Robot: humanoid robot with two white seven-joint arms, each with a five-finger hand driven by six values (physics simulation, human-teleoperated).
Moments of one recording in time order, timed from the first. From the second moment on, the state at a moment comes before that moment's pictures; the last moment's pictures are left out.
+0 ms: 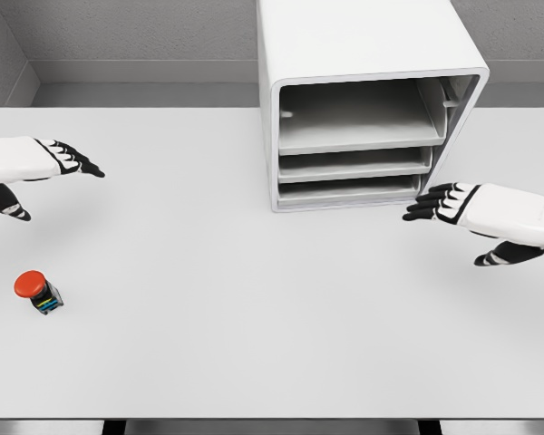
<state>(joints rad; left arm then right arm) -0.77 1.08 -0.76 -1.39 -0.22 -0.61 -0.61 -0.17 -1.01 0.19 -1.76 0.16 -0.61 0.61</state>
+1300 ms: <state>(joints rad) -0.68 1.33 -0.96 -1.69 -0.17 -0.61 -0.61 -0.76 -0.74 0.62 -1.41 0.26 -0.61 0.61</state>
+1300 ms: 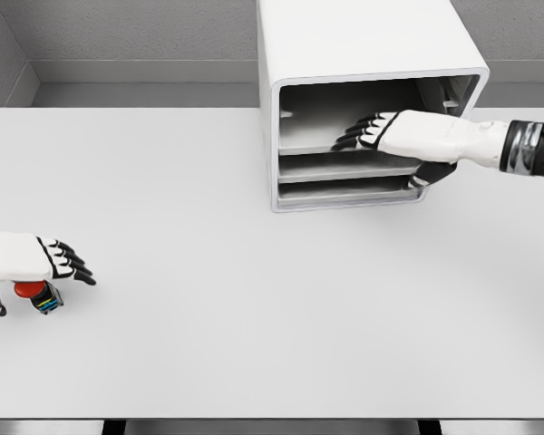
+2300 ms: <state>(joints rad) -0.68 1.35 -0.96 -1.68 -0.20 -0.61 -0.61 -0.78 -0.75 0.68 -1.44 0.38 -0.59 0.61</state>
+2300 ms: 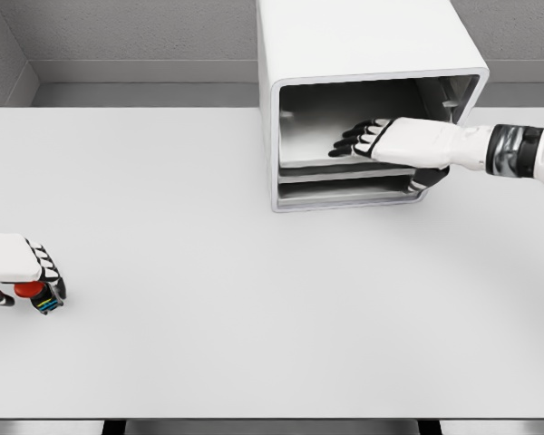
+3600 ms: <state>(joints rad) -0.97 1.11 -0.90 -1.76 -0.13 -0.62 -0.61 -0.47 -0.98 0.33 -1.73 0.10 -0.61 0.61</state>
